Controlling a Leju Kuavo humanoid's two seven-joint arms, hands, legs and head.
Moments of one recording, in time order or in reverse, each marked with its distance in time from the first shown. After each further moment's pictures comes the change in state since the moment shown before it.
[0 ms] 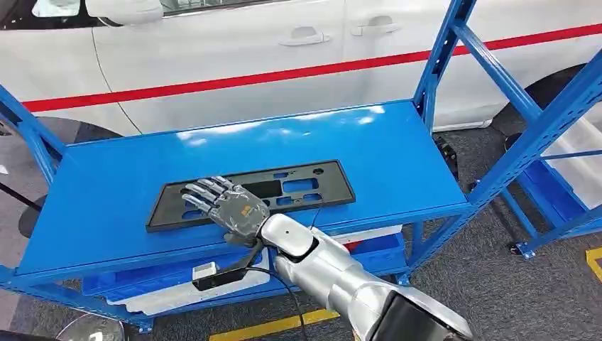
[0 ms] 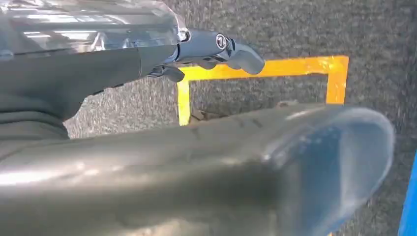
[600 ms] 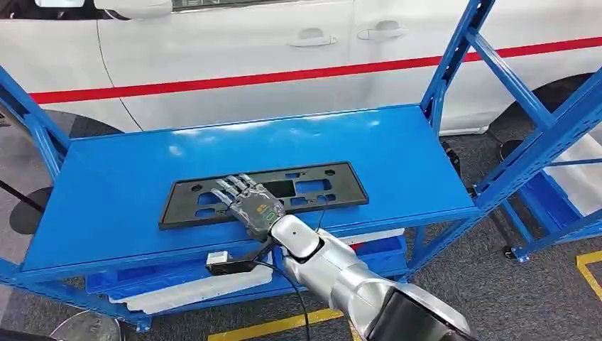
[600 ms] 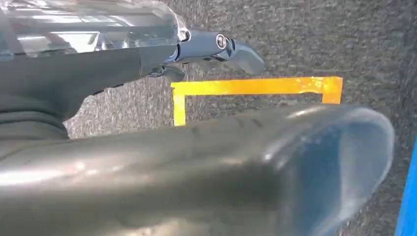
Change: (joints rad) left arm -0.004 0.005 -0.002 0.000 -0.009 0.000 0.000; right arm -0.021 0.006 -0.025 0.144 0.092 -0.014 0.202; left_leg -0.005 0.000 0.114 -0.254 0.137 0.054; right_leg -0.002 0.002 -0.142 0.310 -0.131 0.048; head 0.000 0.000
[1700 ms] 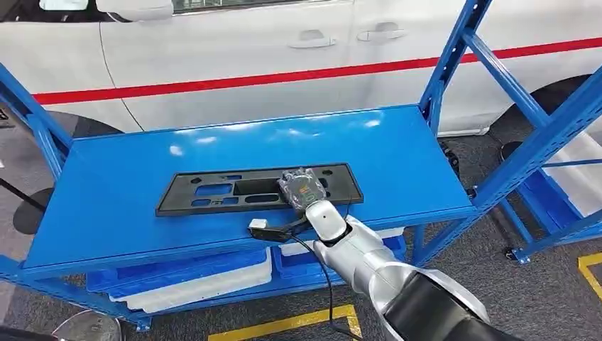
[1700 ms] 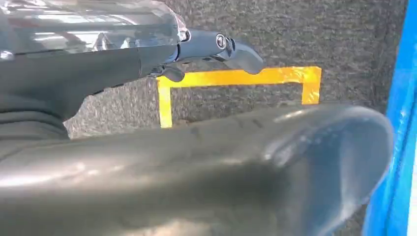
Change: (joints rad) left arm -0.017 -0.001 -0.008 0.000 0.008 -0.020 -0.055; right arm -0.052 -0.096 -0.121 0.094 0.129 0.087 0.208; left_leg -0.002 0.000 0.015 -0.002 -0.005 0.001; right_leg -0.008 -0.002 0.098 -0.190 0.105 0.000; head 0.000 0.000
